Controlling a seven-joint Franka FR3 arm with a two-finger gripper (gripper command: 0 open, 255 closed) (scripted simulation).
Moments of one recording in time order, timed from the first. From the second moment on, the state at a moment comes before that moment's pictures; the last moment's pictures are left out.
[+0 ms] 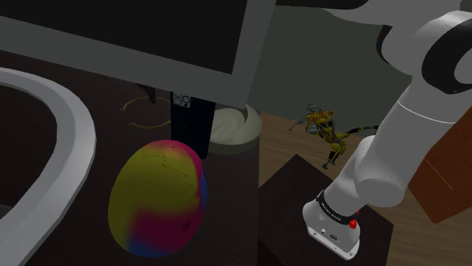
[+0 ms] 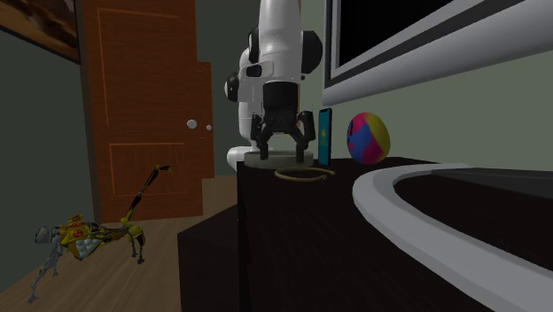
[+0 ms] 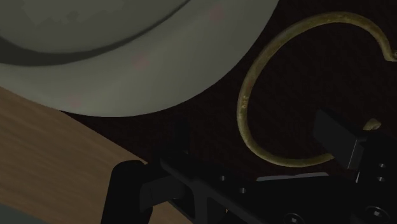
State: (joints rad) arm 0.22 0.11 0.46 -1.62 -0.04 1.74 0.84
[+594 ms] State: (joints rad) arm 0.22 0.11 0.46 -1.66 -0.04 1.77 0.84
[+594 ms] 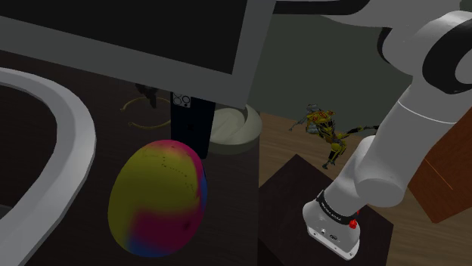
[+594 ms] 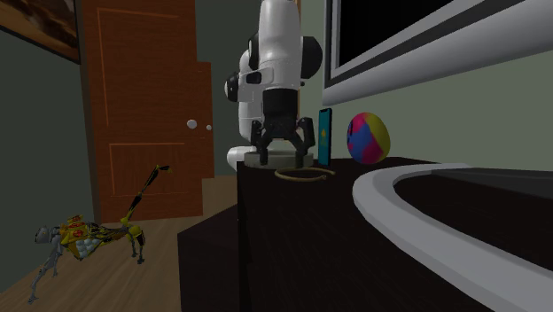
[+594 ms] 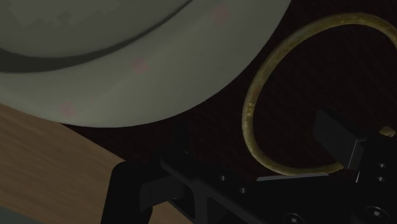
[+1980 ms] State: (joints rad) arm 0.22 0.13 0.47 -1.50 -0.05 1.63 0.85
